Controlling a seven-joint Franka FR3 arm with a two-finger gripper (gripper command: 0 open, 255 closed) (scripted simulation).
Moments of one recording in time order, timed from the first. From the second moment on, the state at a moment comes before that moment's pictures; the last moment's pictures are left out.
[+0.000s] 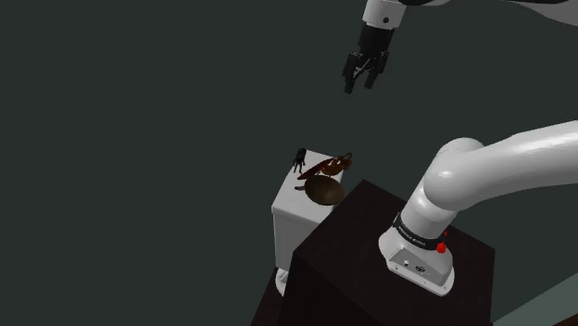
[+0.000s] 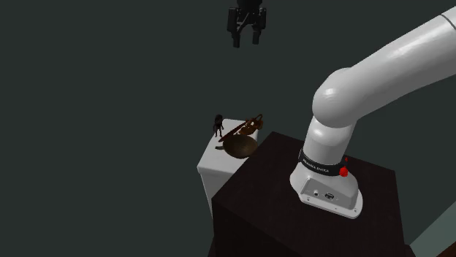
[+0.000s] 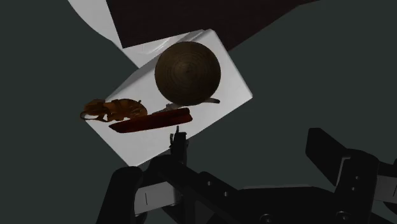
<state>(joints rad) -0.02 -0.82 -0.05 -2.41 -0.07 1.64 0.15</state>
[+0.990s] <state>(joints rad) -0.06 -0.48 -0.15 -2.52 -0.07 2.11 0.17</state>
